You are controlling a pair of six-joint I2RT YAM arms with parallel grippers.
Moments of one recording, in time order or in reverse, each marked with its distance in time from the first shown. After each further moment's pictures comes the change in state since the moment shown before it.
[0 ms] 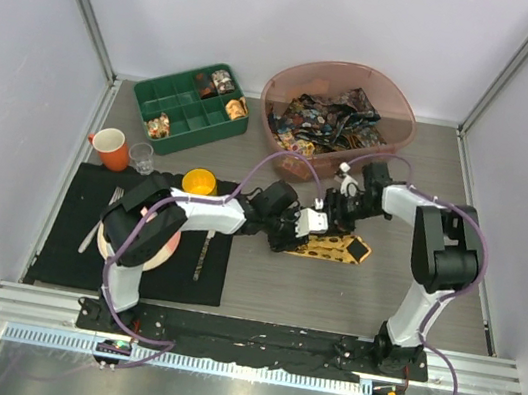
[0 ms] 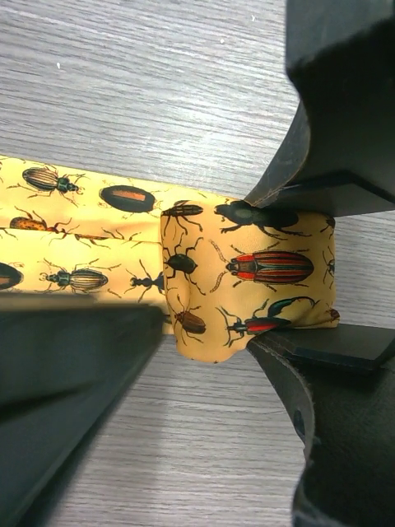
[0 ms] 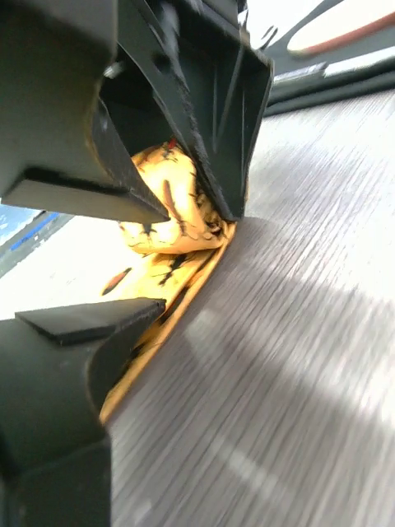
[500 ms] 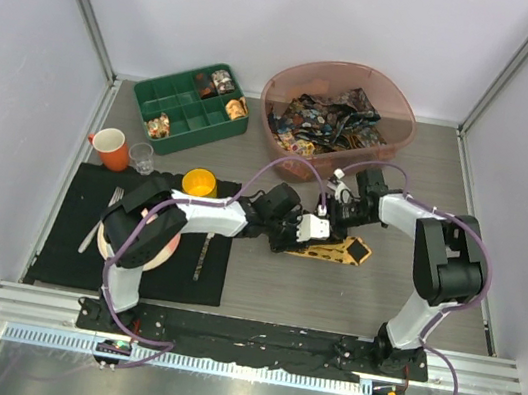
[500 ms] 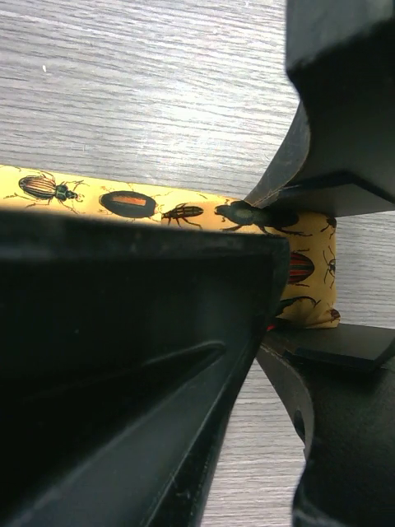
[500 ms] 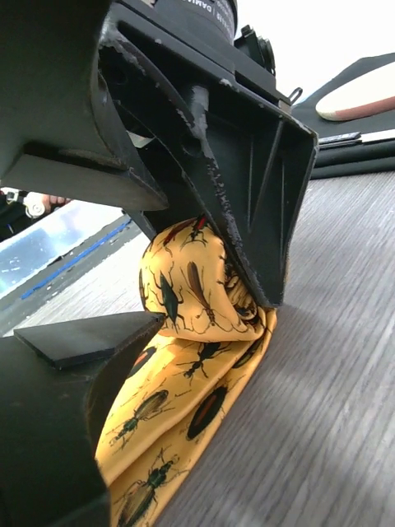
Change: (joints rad) left arm -0.026 -0.002 0.001 -0.005 -0.038 0.086; right arm 0.028 -0.107 -0.101 0.036 -0.119 0.115
